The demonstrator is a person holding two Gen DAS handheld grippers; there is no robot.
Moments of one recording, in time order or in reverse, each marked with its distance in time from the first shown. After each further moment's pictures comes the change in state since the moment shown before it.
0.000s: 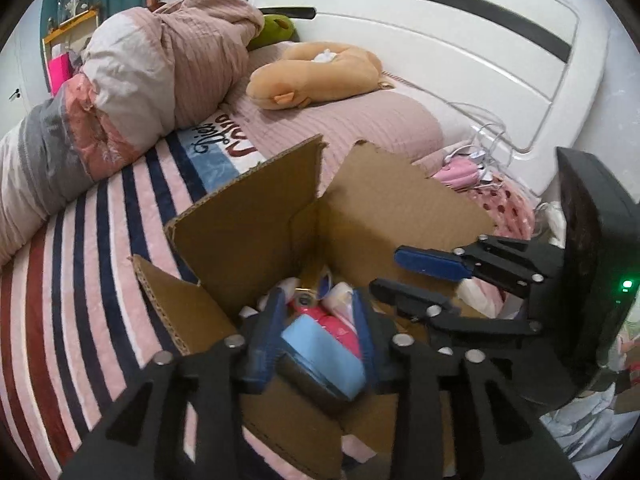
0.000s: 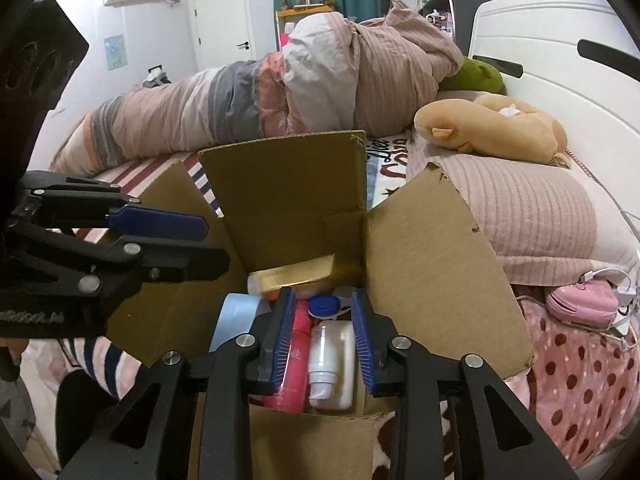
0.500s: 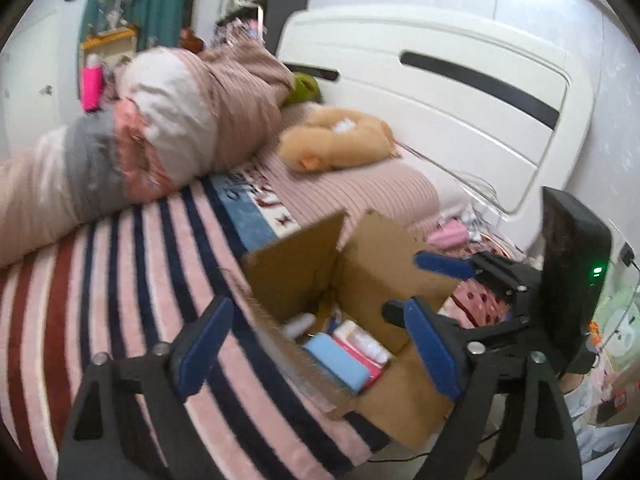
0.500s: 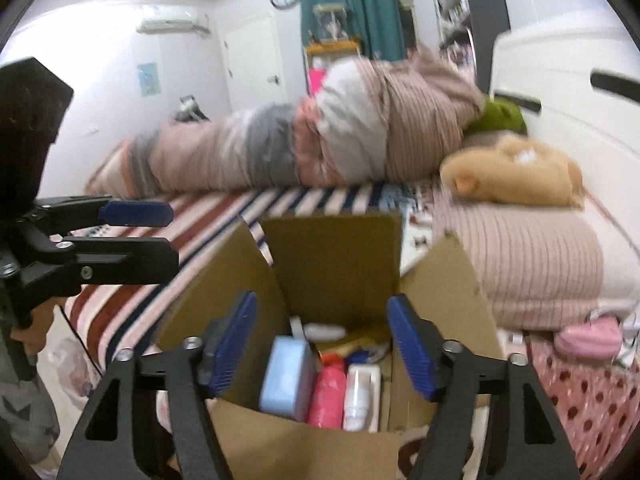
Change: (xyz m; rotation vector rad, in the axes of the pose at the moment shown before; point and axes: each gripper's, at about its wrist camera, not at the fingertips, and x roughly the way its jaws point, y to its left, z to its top) left arm -0.092 0.023 -0.013 -0.092 -0.221 0.050; right arm -0.048 0.016 0.021 -0.044 -0.172 0.102
